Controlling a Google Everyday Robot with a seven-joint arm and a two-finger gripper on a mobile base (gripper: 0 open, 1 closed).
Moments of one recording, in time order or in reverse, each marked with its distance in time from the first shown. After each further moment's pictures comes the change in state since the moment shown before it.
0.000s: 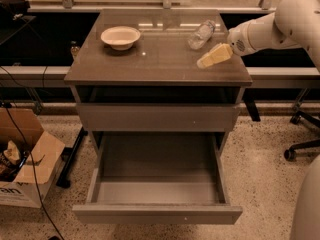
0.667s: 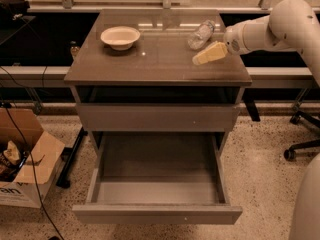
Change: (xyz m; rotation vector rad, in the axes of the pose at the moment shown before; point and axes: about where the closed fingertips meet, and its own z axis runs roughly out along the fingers) arm -0.009 -0.006 0.013 0.033 -0.057 0.015
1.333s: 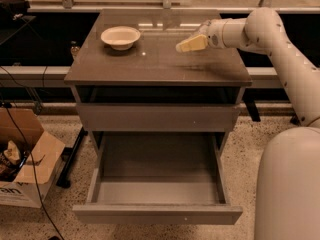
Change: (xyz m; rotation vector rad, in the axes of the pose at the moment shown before) arm -0.039 -0.025 0.070 0.034 -0.184 0.062
